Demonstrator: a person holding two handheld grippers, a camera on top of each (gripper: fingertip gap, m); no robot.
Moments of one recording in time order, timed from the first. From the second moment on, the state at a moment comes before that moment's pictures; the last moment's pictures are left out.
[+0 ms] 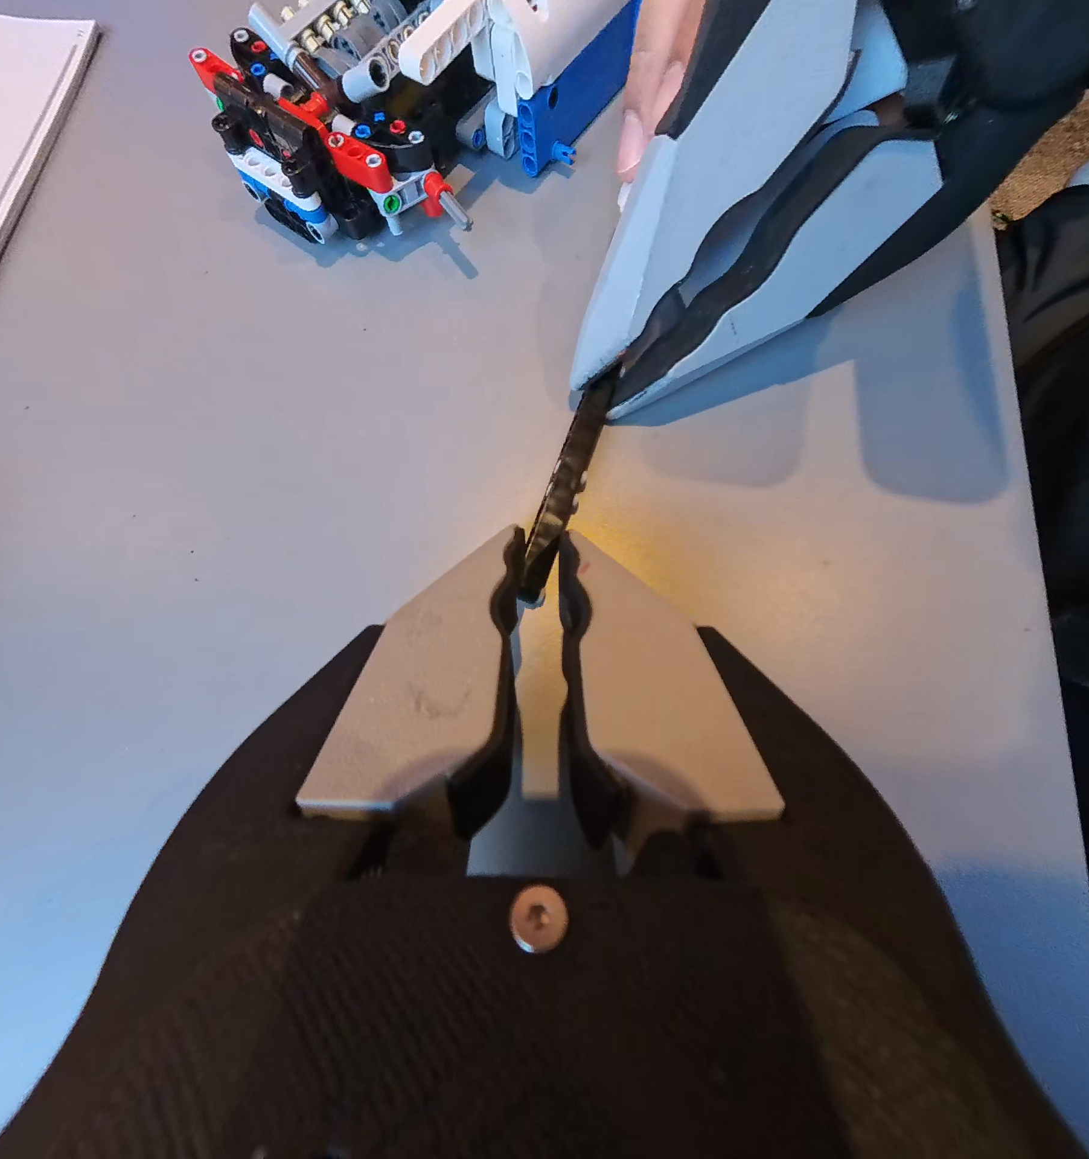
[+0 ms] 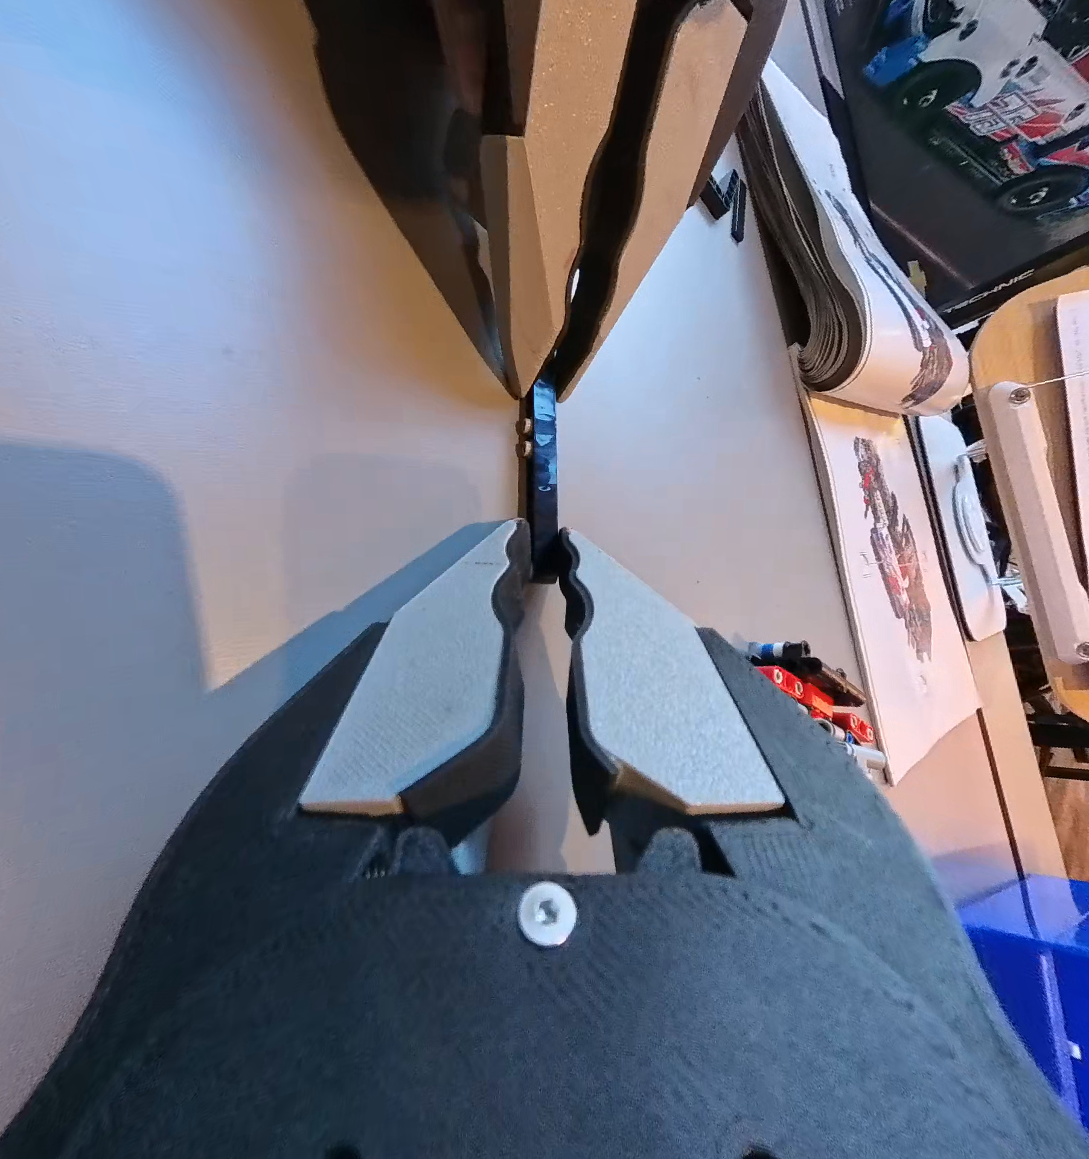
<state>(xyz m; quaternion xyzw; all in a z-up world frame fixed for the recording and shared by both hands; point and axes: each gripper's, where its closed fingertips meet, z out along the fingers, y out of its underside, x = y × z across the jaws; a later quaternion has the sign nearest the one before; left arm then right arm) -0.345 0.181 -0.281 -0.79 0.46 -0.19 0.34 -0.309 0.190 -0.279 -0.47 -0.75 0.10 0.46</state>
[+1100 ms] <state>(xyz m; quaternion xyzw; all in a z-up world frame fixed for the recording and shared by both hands) -0.345 0.182 -0.281 -0.79 0.46 -0.19 0.34 -0.310 0.189 -0.279 -0.46 -0.75 0.10 0.47</state>
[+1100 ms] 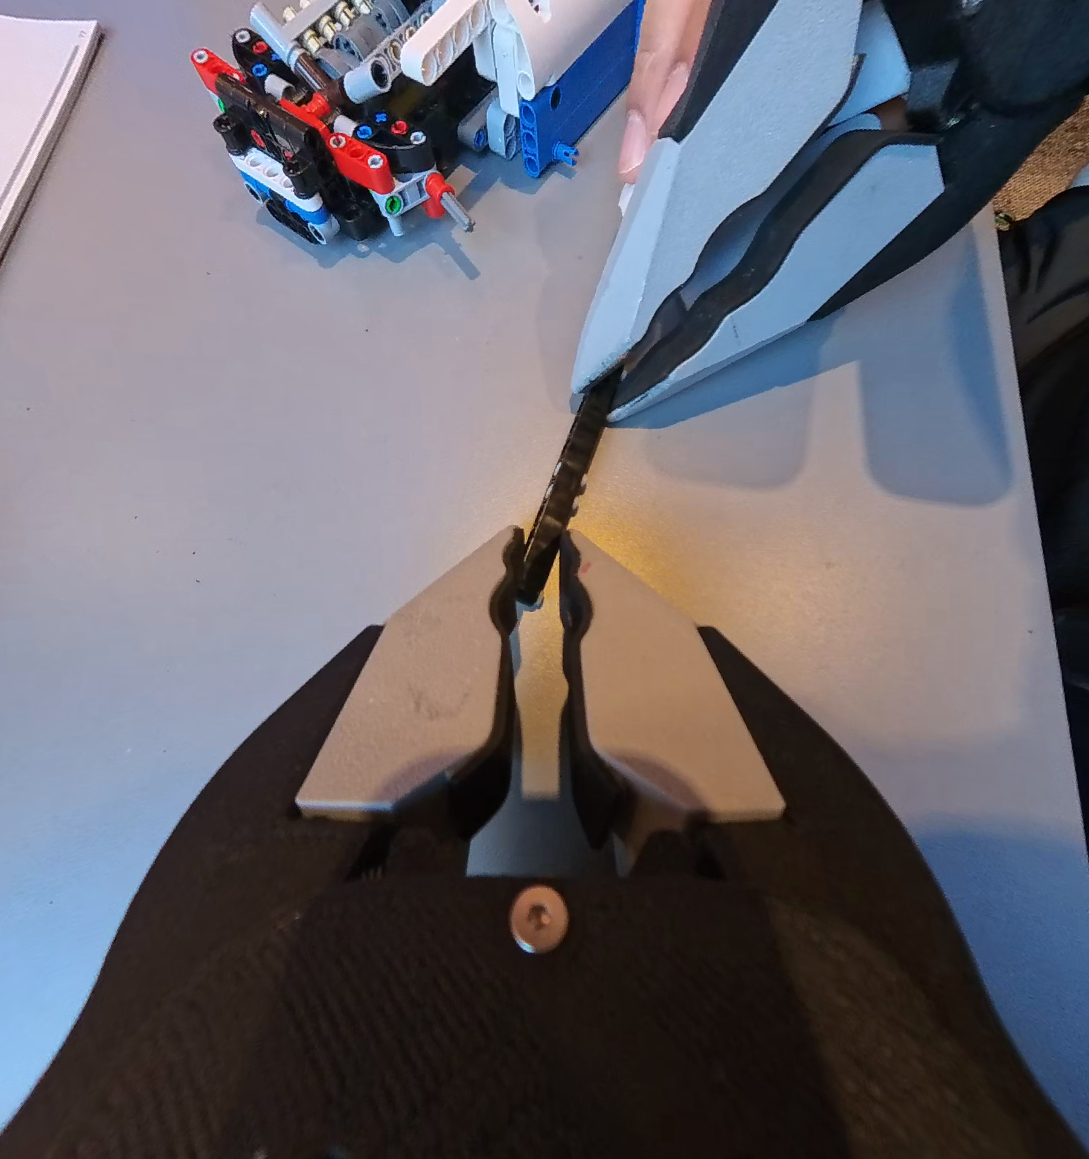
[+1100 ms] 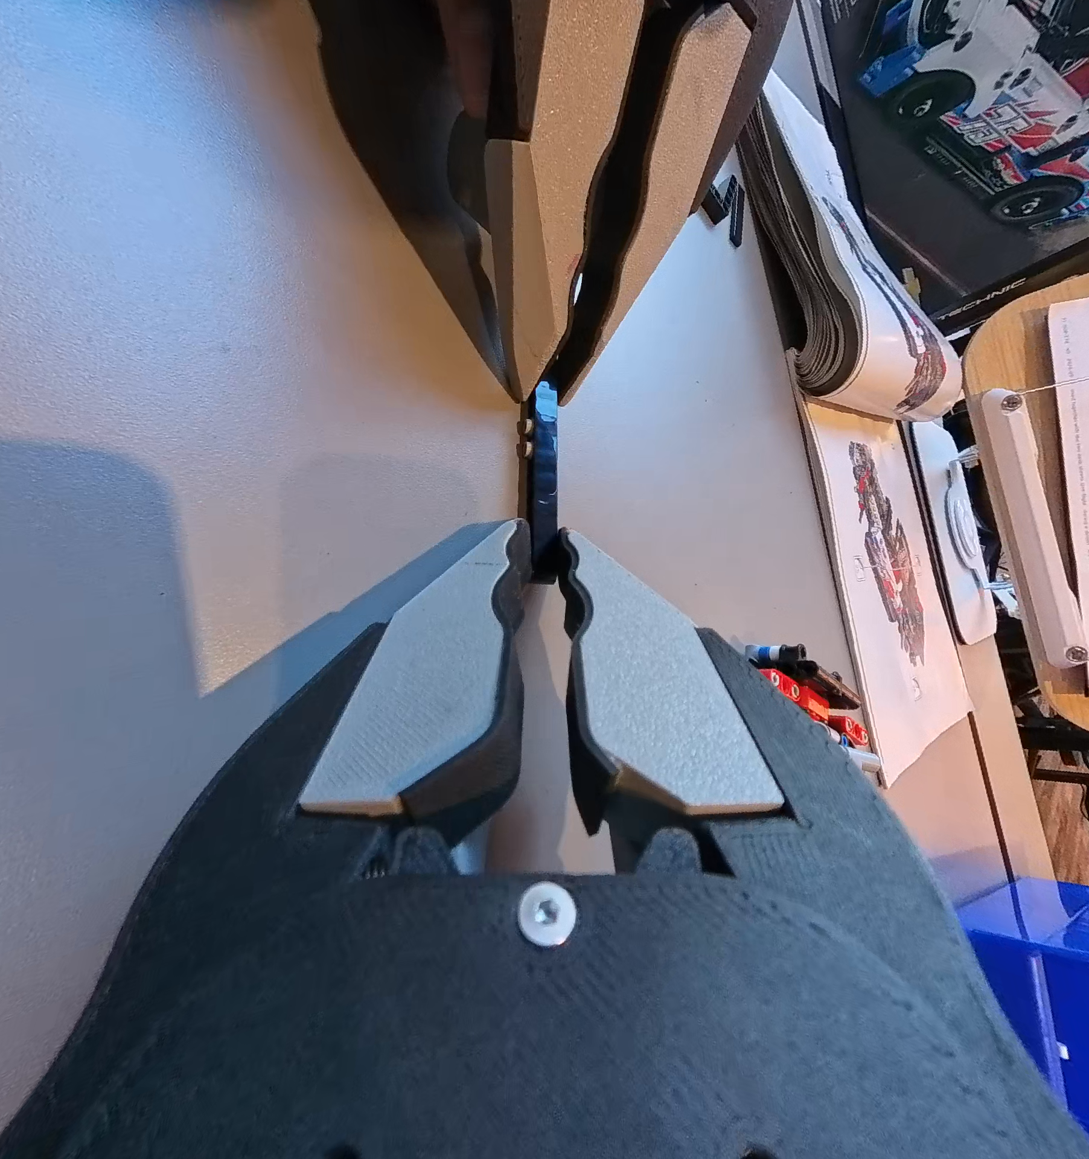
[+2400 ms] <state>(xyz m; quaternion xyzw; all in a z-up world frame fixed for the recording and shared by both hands) -0.362 0.194 -0.264 -0.80 0.41 -0.22 0.38 -0.307 0.199 -0.266 -0.49 -0.71 0.12 0.49</state>
